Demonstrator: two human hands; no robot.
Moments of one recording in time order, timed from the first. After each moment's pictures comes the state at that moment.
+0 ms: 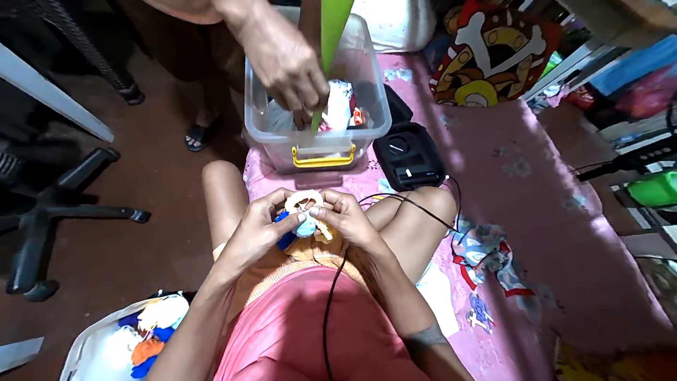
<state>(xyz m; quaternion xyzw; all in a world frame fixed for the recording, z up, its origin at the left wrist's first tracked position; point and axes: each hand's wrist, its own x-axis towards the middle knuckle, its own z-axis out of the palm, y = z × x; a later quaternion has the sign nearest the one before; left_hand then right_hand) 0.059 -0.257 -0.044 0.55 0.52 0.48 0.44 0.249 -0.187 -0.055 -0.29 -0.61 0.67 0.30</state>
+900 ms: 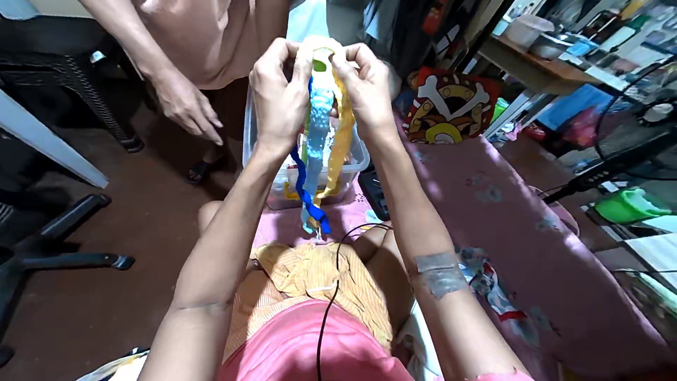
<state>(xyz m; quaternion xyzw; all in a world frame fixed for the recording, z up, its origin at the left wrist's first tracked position) 0.079 -0.090 0.119 0.58 0.46 0.67 0.04 0.214 -0.055 0.138 -0.25 -0.68 0.40 0.56</state>
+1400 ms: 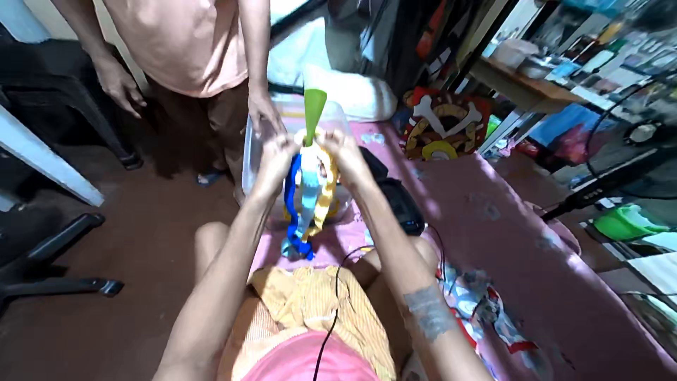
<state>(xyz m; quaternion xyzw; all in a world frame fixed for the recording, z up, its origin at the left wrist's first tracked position) 0.059 -0.079 0.043 0.51 0.51 0.60 0.35 0.215 -0.041 0.065 -0.34 -0.62 0.56 0.43</state>
